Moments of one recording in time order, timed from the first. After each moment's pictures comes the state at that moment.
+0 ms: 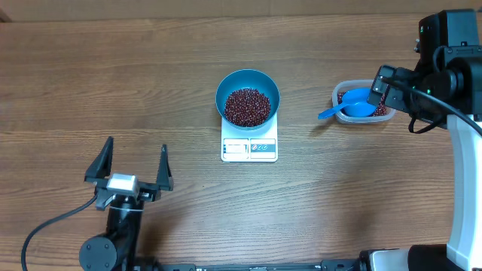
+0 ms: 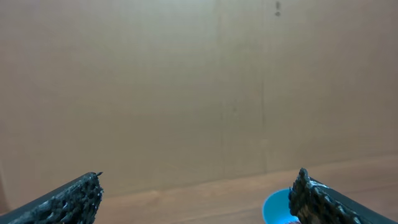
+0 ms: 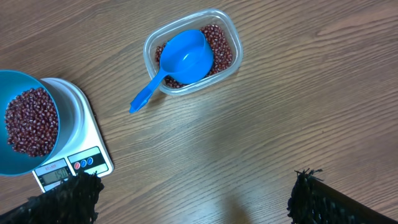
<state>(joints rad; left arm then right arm) 0.02 0.14 0.22 0.18 0.17 0.03 0.04 1.56 2.00 -1.64 0.14 0.38</state>
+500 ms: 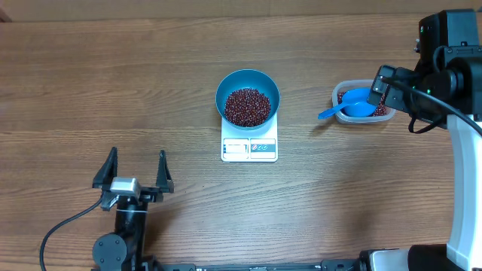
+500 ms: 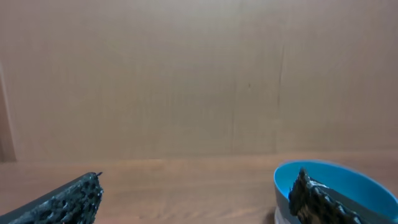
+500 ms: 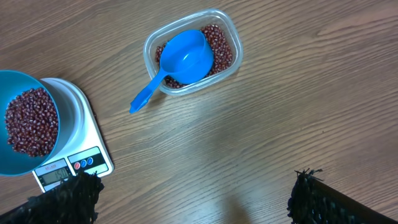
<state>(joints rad) 0.09 0.02 0.01 0.21 0.17 -0.05 0.04 1.56 2.00 -1.64 0.14 0.38</state>
